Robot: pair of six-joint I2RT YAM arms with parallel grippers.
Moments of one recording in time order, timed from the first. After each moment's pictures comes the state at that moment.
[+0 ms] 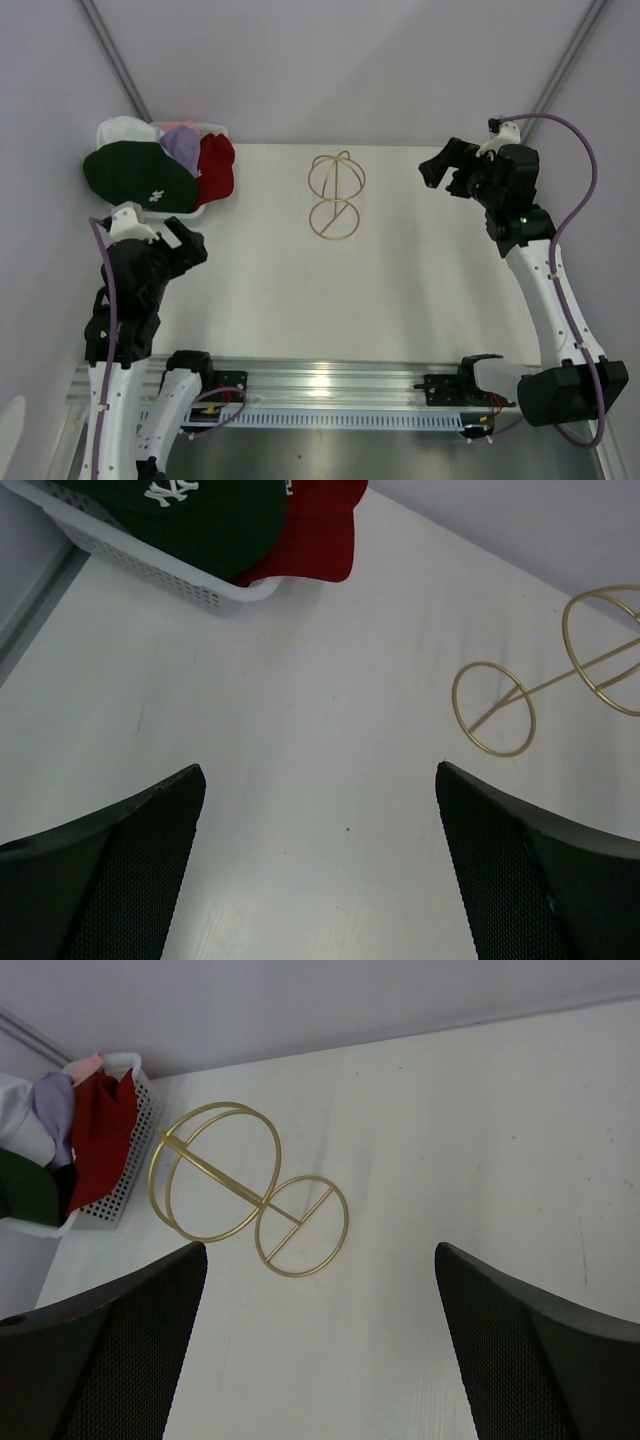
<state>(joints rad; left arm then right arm) -0.04 0.57 0.98 -0.78 -0.15 -0.41 0.12 1.18 1.27 -0.34 -0.22 0.39</state>
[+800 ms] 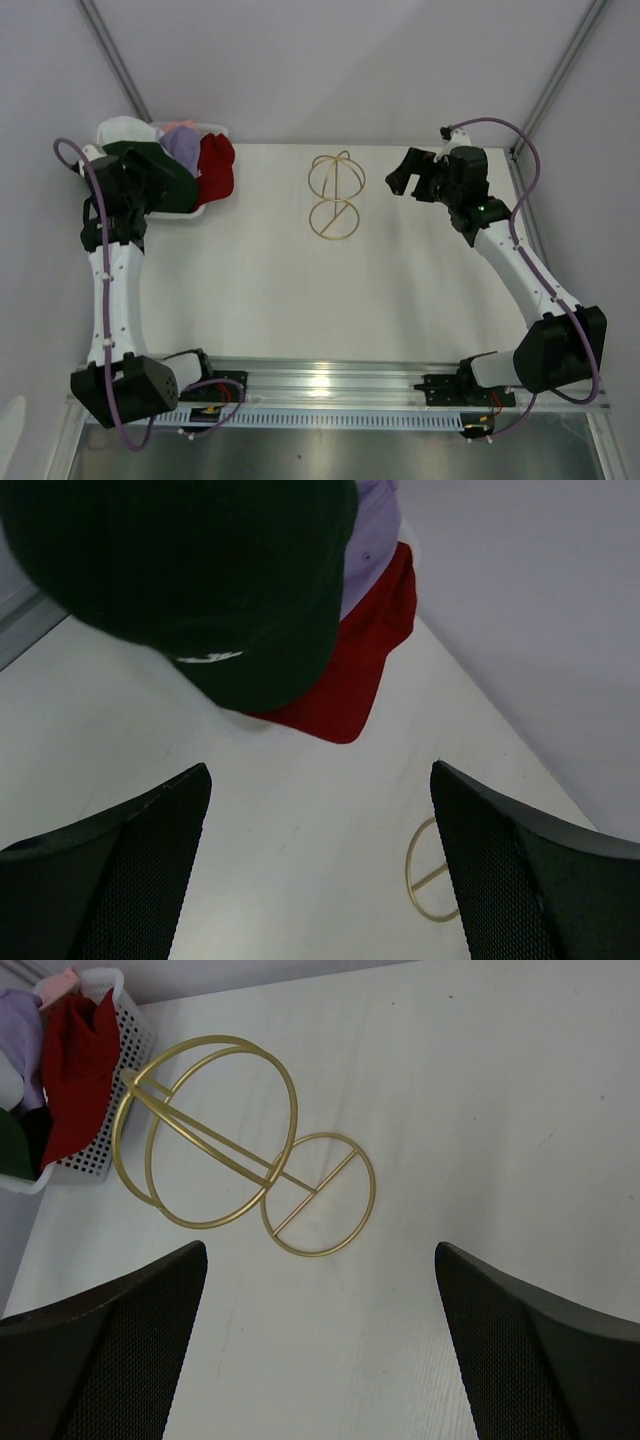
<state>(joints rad) 0.27 1.13 1.23 -0.55 -0.04 -0.63 0.26 1.36 1.21 -0.22 -0.17 0.41</state>
